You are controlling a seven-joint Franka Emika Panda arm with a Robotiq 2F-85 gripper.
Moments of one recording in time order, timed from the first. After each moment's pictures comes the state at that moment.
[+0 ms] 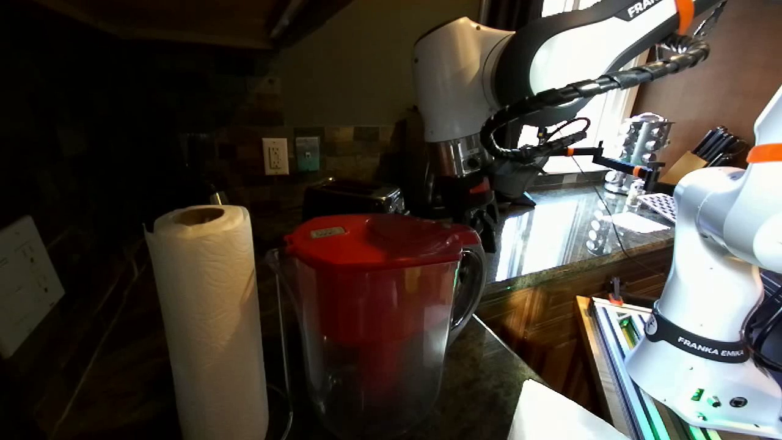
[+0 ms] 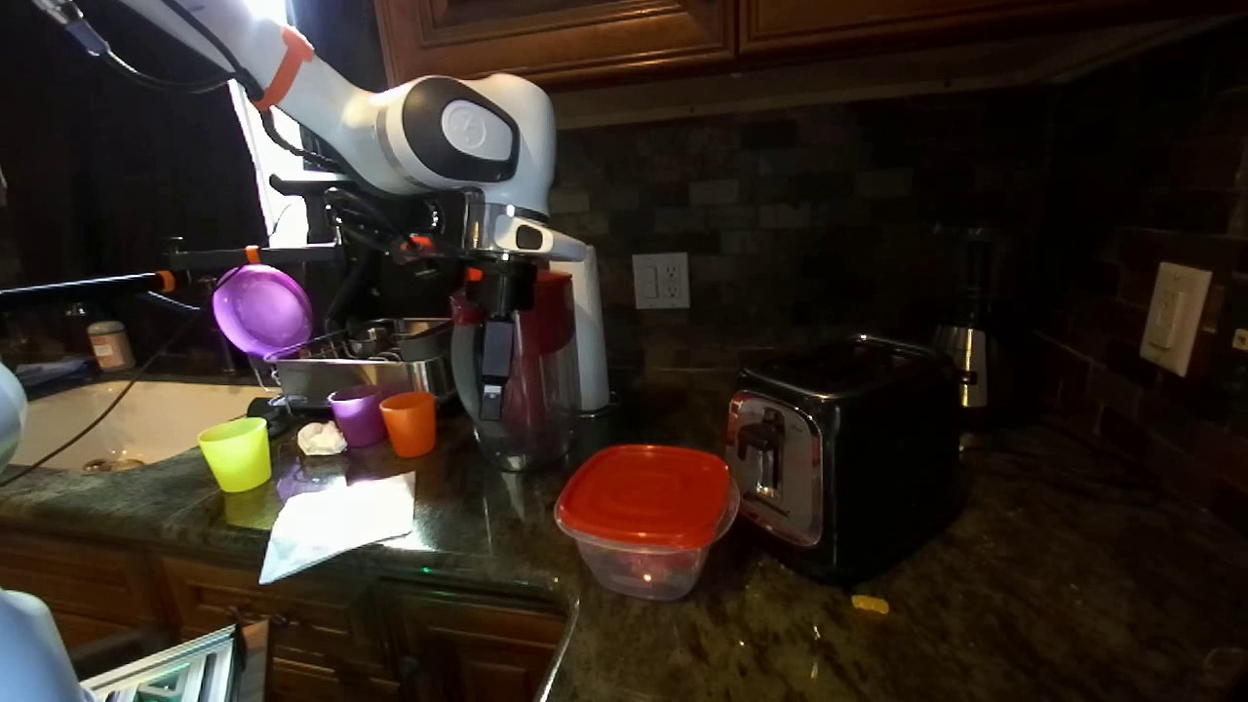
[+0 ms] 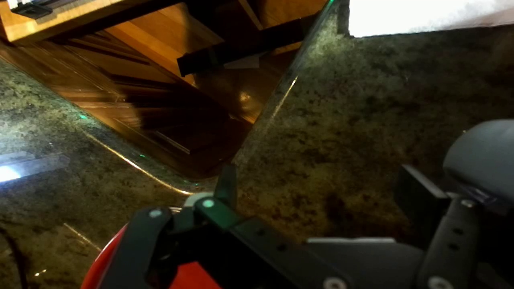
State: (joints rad) arm 0.04 -0.26 0.30 -2.41 0.03 1.90 0.57
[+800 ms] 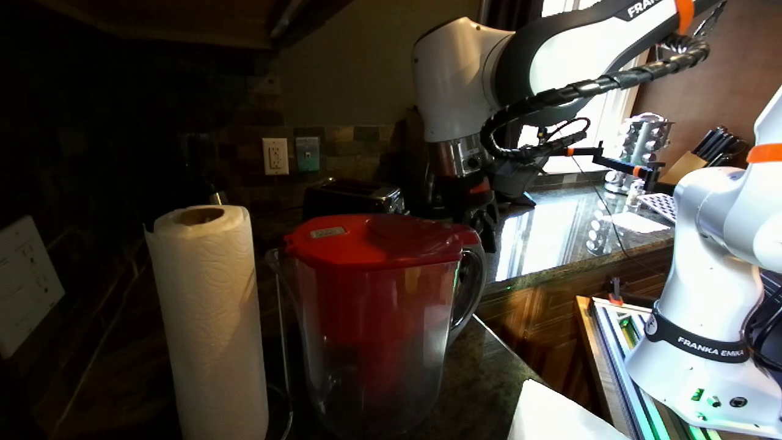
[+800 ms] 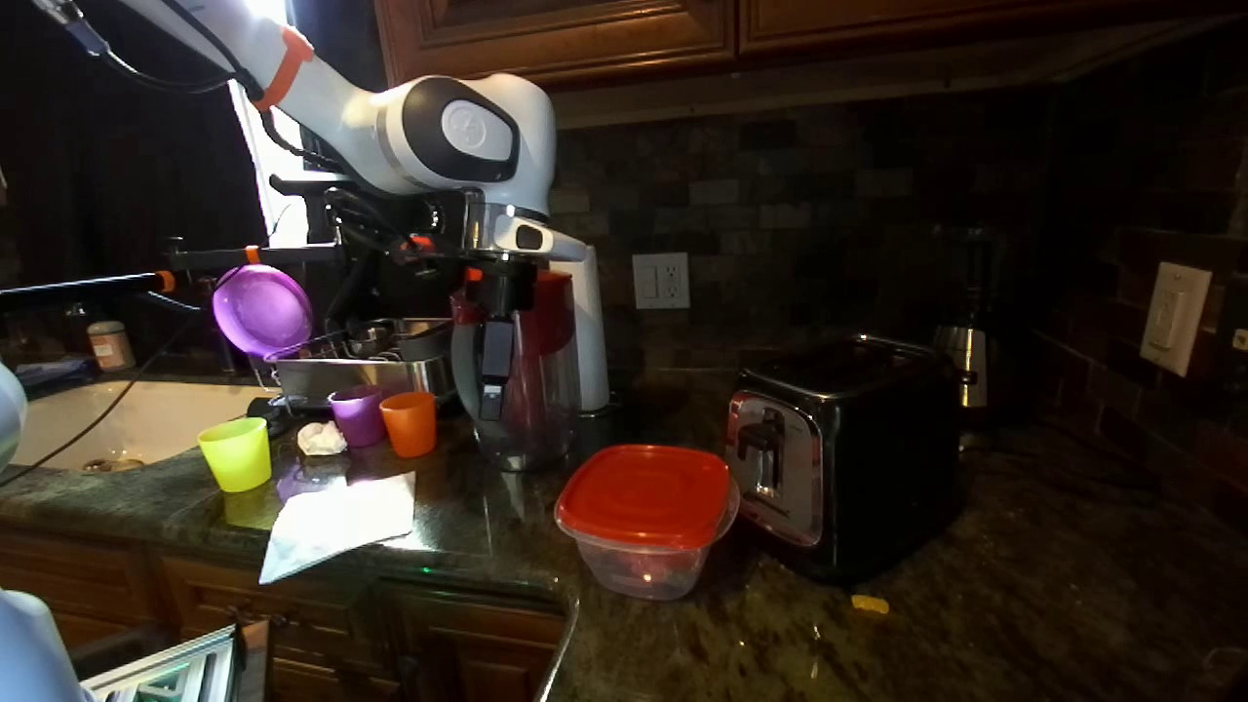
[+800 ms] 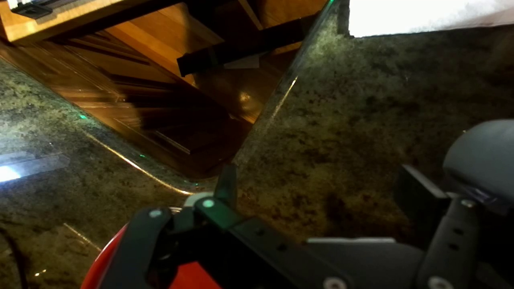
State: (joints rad) arm 0.04 -0.26 0.30 -2.41 0.03 1.90 0.57
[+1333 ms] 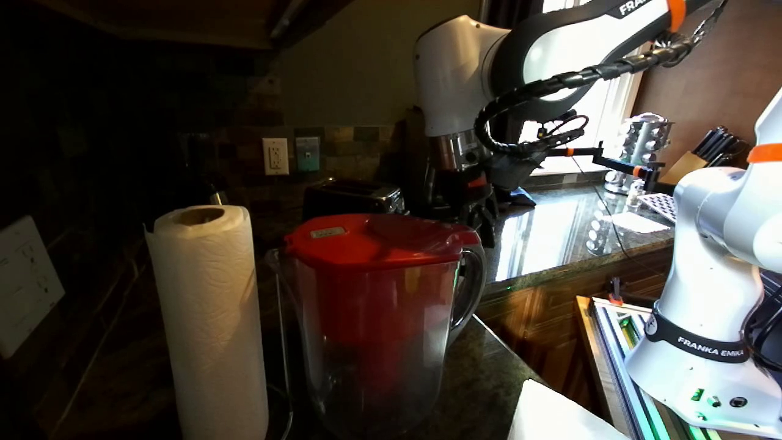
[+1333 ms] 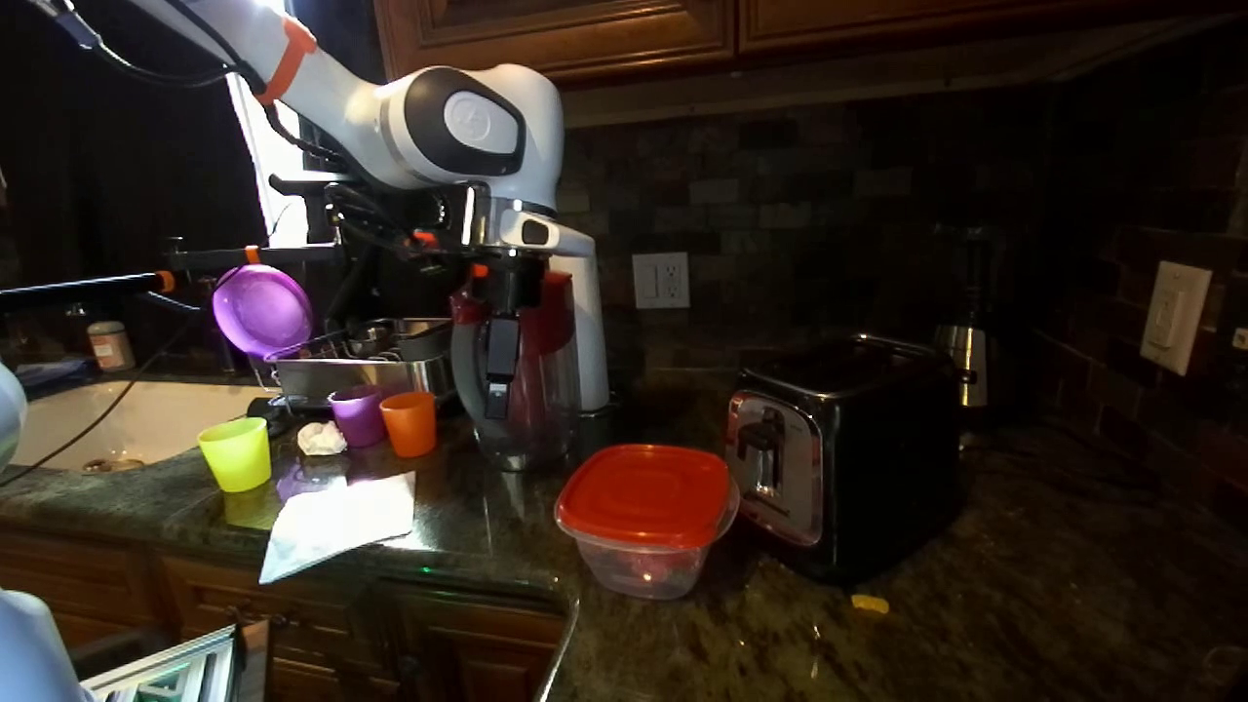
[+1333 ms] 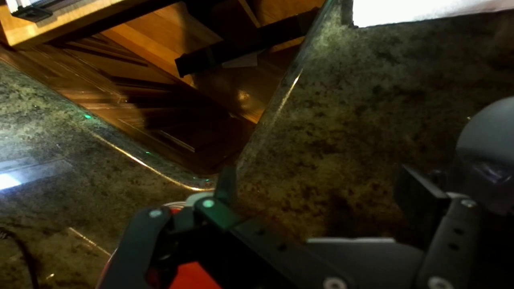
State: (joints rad) arm 0.04 -0.27 0.26 -2.41 0.03 1.90 0.57
